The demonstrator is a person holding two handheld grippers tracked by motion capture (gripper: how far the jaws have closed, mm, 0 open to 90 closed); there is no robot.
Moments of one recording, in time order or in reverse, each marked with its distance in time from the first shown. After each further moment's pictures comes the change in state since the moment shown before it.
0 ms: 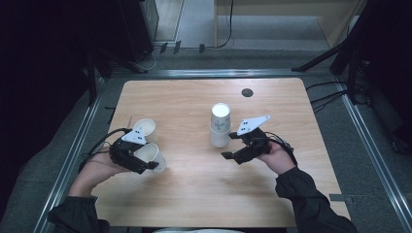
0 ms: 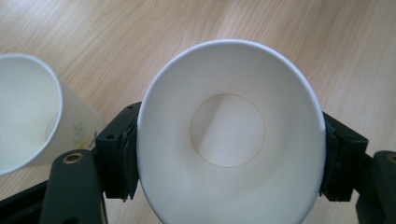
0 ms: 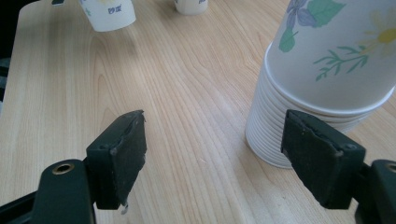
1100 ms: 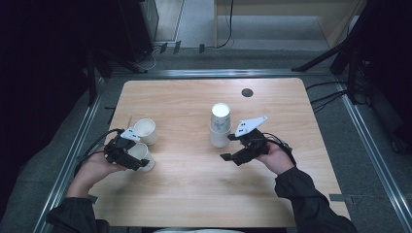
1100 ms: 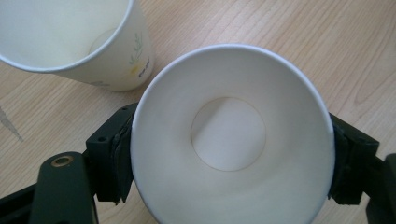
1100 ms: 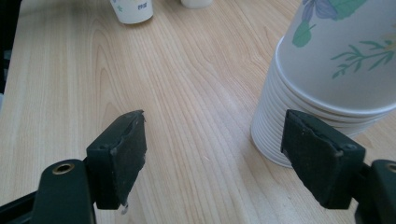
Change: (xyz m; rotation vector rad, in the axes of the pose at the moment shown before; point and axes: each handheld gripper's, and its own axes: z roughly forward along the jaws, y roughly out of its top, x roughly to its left) left arm 0.028 -0.027 0.016 0.111 0.113 -0.149; right arm 0.002 0.000 0.005 0.022 0.013 -0.014
